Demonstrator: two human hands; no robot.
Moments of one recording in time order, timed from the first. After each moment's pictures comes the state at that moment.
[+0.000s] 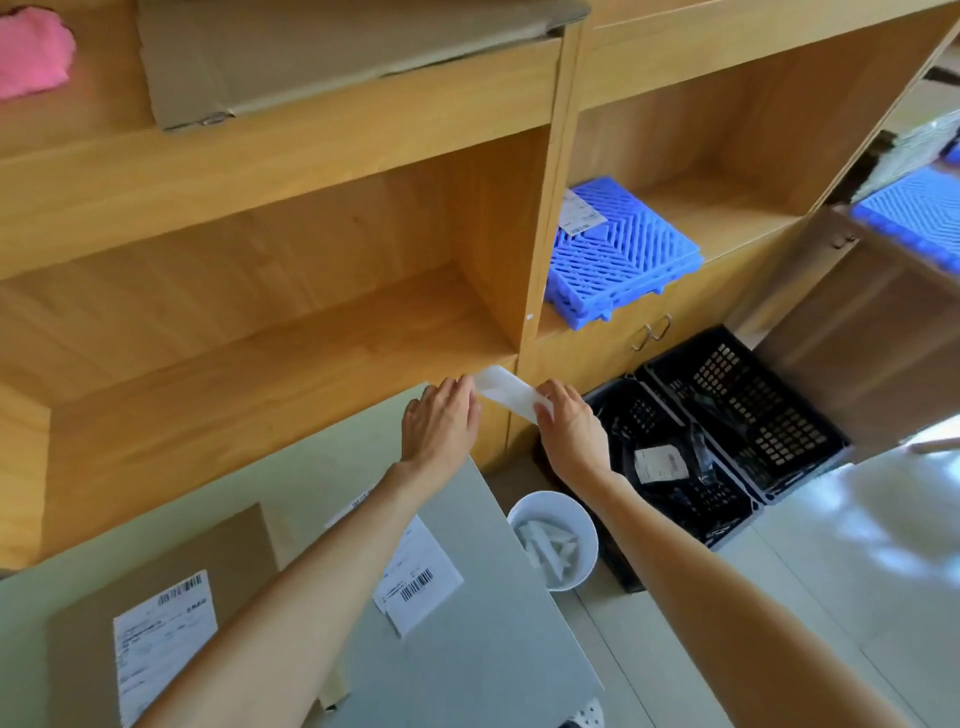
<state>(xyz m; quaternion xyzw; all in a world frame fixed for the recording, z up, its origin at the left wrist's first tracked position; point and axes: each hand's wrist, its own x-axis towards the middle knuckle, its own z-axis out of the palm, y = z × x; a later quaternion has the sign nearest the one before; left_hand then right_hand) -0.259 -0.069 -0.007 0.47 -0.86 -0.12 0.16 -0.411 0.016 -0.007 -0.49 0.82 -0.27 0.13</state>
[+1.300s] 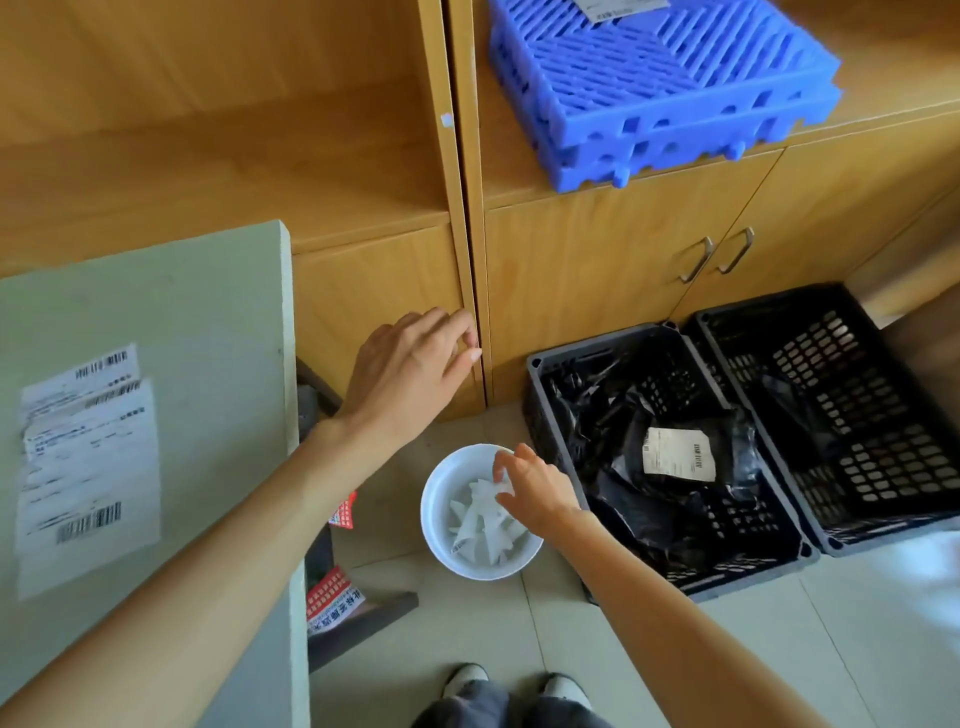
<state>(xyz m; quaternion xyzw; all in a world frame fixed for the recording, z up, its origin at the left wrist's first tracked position) -0.418 -0.020 -0.178 0.47 -0.87 -0.05 0.17 -0.568 0.065 -0.343 -0.67 0.67 0.00 0.31</state>
